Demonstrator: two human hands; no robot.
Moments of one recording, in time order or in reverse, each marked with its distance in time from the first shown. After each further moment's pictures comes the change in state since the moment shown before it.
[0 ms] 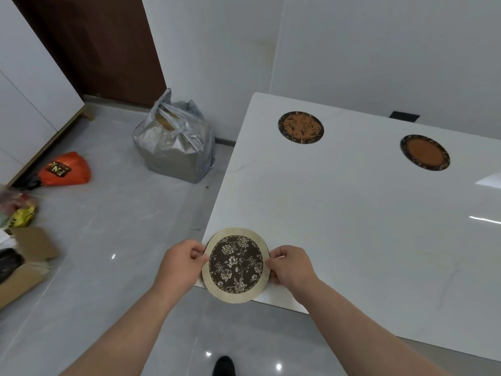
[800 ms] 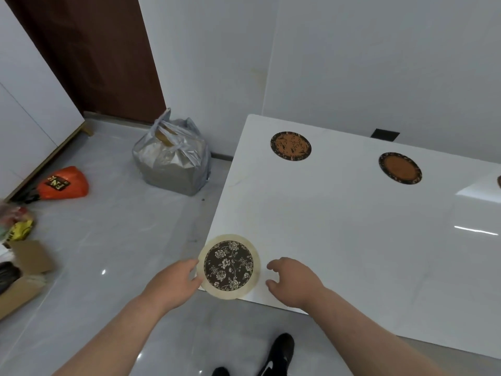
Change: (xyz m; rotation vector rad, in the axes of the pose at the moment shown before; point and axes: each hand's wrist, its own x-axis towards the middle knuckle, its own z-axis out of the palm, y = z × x) left_hand -0.021 0.004 -0.045 0.420 -0.285 0.164; right_hand -0.044 -0.017 -0.033 -0.976 -0.134 -0.410
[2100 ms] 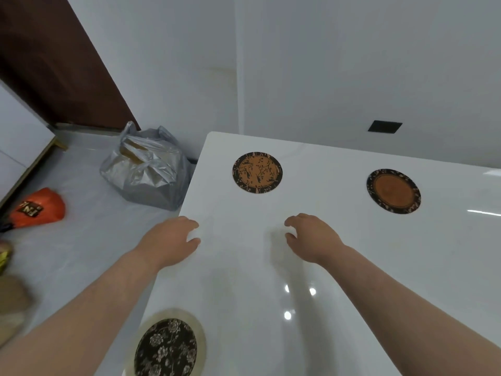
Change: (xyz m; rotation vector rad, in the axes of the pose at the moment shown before) left_hand 0.216 0.171 -0.075 0.372 0.063 0.136; right_hand 0.158 0.162 -0.189 -0.012 0.195 -0.016
